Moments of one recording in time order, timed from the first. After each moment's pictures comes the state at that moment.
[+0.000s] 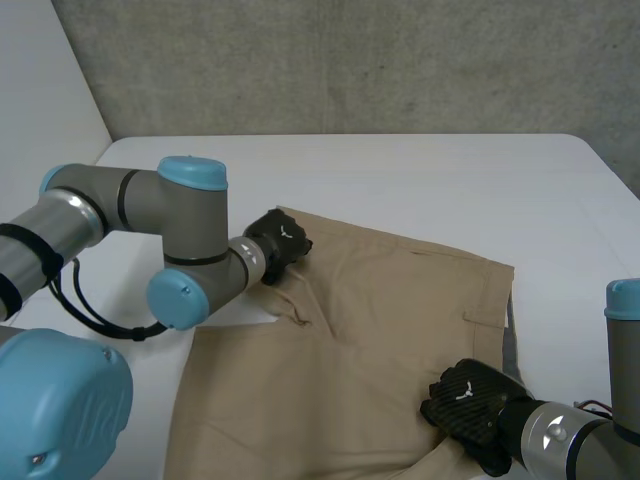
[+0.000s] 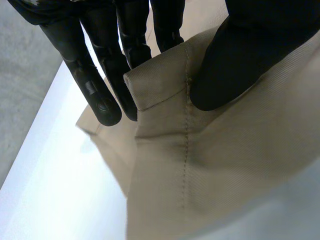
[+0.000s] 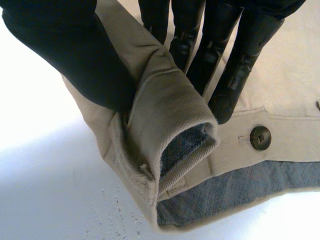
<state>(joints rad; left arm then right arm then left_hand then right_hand) 4.19 -2.63 -0.66 2.81 -1.41 3.98 1.92 -1.36 1.98 0.26 1.26 2.26 1.11 1.19 1.18 1.19 0.98 0.98 1.17 1.18 1.19 0.98</state>
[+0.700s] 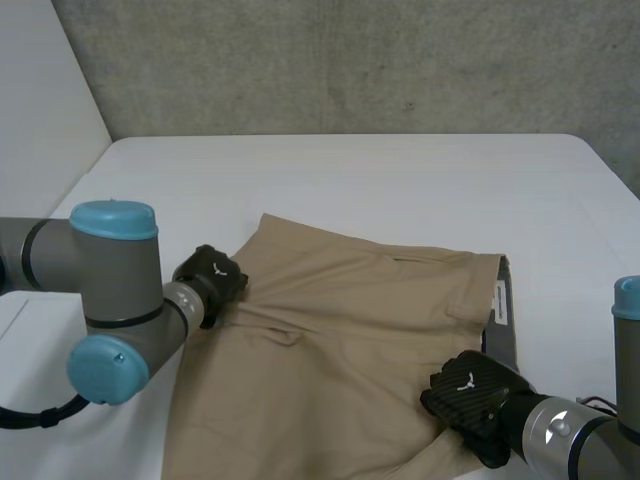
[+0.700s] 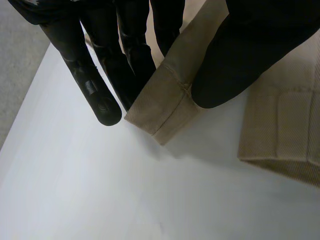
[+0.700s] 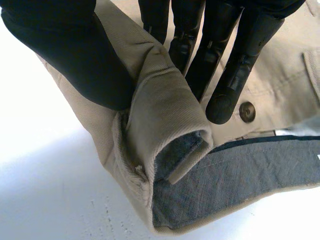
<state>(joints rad) 4.29 -2.22 -1.44 3.13 -1.55 3.98 1.92 -1.39 1.98 0.24 1.26 2.30 1.11 1.19 1.19 1.20 0.98 0.98 1.17 1.18 1.19 0.98</state>
